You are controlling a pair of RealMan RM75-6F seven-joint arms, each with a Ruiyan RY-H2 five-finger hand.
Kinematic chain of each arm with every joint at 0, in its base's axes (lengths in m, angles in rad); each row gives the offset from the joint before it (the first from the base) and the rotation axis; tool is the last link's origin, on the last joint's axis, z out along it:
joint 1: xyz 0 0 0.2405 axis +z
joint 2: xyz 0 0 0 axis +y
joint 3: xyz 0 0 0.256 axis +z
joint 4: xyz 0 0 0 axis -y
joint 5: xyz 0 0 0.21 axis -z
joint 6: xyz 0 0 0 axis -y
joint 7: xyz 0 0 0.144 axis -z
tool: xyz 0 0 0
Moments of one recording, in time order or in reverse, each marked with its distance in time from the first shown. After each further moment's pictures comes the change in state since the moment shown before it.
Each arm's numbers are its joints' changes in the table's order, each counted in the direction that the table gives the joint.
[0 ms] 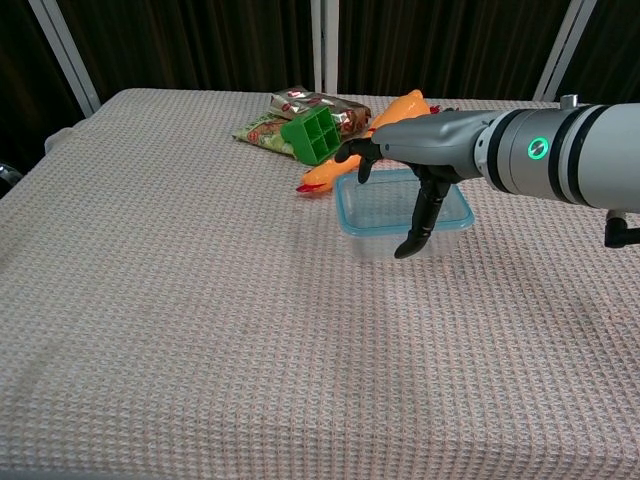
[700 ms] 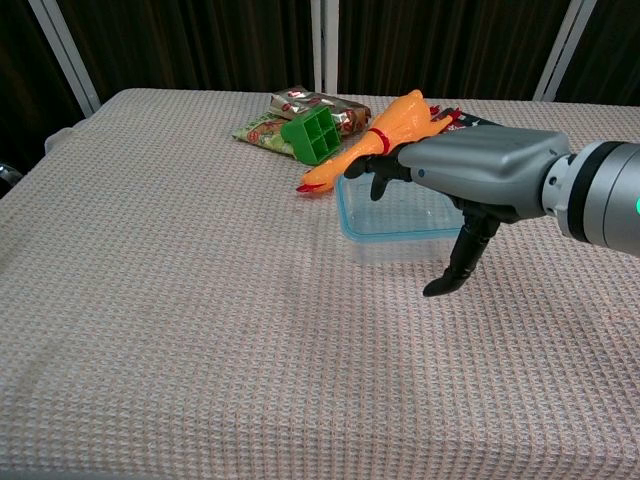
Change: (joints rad) left arm 0.002 -0.006 0.001 -0.019 -0.013 -0.017 0.020; right arm -0.153 0.060 -0.103 0.217 0.284 -0.185 0.008
